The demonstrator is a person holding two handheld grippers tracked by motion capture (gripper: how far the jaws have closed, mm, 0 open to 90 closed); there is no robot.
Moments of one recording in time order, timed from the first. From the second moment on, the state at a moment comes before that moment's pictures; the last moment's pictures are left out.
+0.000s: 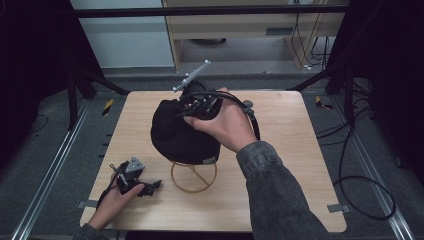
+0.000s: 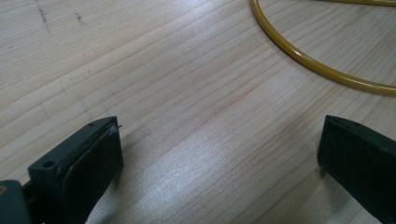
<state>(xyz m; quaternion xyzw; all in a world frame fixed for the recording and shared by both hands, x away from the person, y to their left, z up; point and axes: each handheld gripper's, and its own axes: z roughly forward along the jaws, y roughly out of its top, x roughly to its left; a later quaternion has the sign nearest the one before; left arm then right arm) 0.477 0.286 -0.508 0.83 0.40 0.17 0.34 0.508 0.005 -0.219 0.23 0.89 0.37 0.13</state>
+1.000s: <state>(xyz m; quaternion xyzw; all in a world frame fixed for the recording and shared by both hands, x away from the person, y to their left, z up) 0.477 0.286 -0.508 0.83 0.40 0.17 0.34 0.512 0.005 -0.229 0.24 0.89 0.36 0.13</state>
